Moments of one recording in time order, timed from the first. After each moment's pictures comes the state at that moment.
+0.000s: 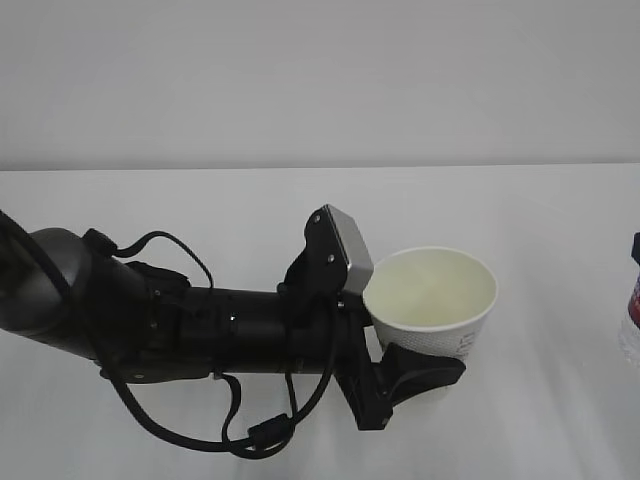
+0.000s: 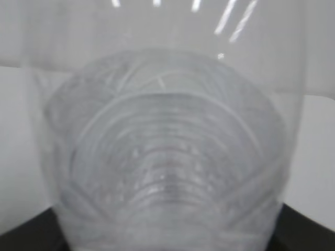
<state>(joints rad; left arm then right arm) -0.73 2.07 -0.90 0.82 -0.93 -0.45 0.09 0.99 -0.21 0.02 -0.38 -0.09</state>
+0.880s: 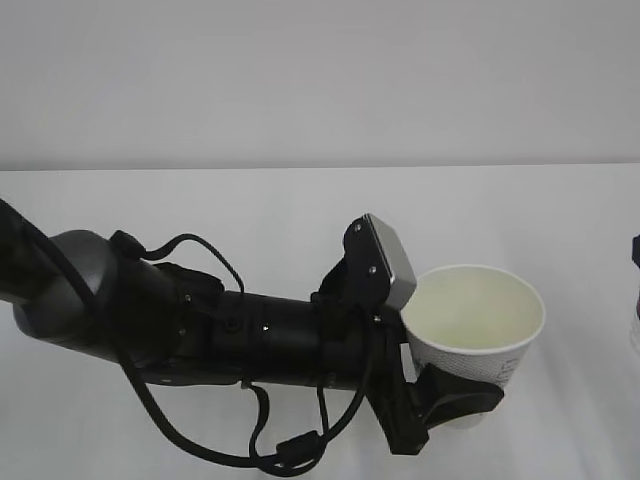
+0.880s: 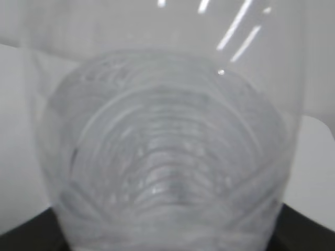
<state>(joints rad) -0.80 2.08 -0.95 0.86 -0.87 -0.53 0.09 0.99 -0.21 0.02 -0.38 -0.22</state>
